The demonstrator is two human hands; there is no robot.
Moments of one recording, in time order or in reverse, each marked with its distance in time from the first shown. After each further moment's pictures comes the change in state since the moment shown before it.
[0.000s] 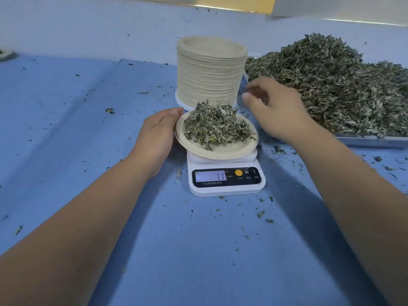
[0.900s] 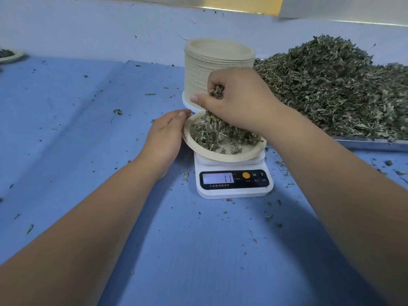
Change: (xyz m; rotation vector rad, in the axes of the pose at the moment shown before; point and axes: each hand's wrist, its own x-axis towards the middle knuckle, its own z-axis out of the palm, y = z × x) left_hand 0.005 -0.006 -0.003 0.032 -0.021 0.040; right_hand 0.026 -0.083 0.025 -0.149 -0.093 -0.276
